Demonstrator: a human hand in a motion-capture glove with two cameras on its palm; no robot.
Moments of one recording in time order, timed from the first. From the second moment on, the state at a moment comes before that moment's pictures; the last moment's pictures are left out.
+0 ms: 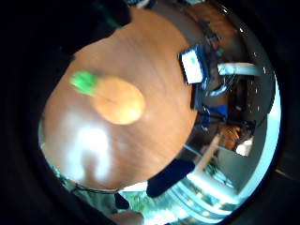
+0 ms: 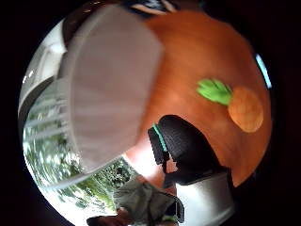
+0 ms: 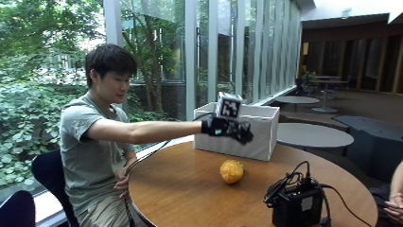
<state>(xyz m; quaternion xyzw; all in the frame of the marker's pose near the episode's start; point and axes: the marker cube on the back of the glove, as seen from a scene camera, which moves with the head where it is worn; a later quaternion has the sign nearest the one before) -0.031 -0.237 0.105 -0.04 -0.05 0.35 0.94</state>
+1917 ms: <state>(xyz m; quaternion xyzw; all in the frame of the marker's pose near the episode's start) -0.339 -0.346 0.007 -0.05 -0.08 0.03 1.00</state>
